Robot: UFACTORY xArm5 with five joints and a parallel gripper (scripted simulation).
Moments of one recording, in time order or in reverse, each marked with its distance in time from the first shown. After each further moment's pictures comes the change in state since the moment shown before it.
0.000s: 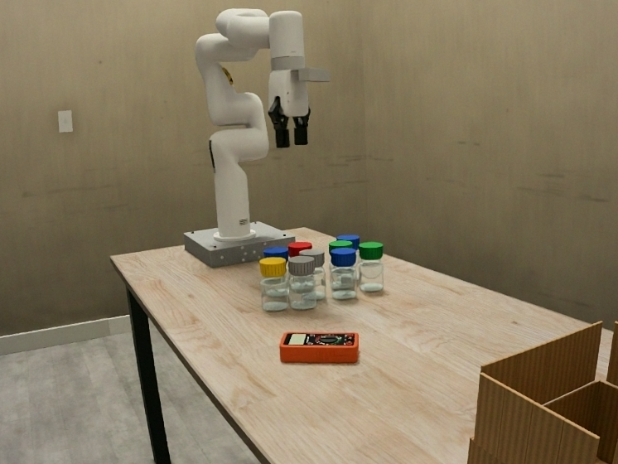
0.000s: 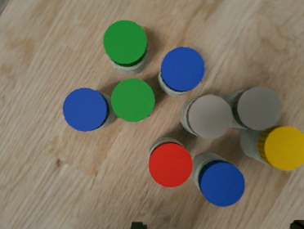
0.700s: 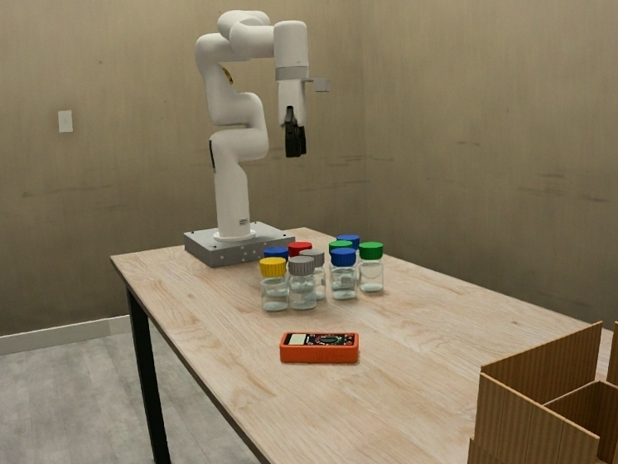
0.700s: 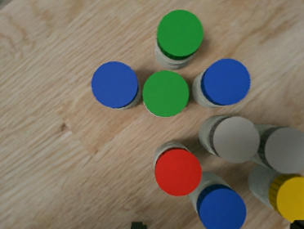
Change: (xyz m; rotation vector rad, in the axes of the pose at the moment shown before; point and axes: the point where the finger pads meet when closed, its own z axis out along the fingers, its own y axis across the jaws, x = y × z) arm 0.005 -0.008 0.022 0.001 -0.001 -0.369
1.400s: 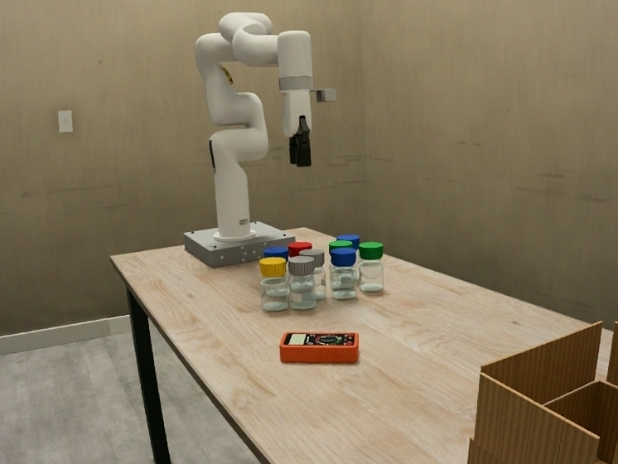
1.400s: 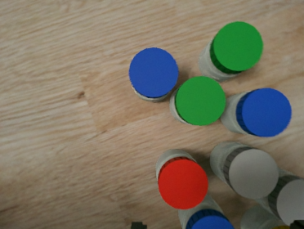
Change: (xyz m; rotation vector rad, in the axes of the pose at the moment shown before) arm 0.006 -0.007 0.022 0.001 0.000 -0.367
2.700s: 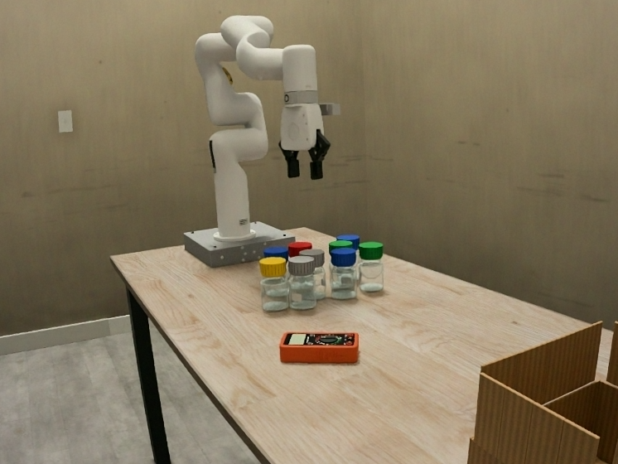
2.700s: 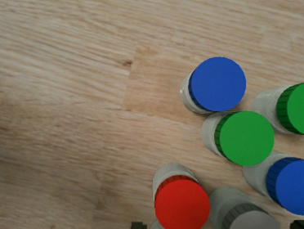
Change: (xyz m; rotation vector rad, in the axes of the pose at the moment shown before) arm 0.011 -0.009 0.032 0.001 0.000 -0.542
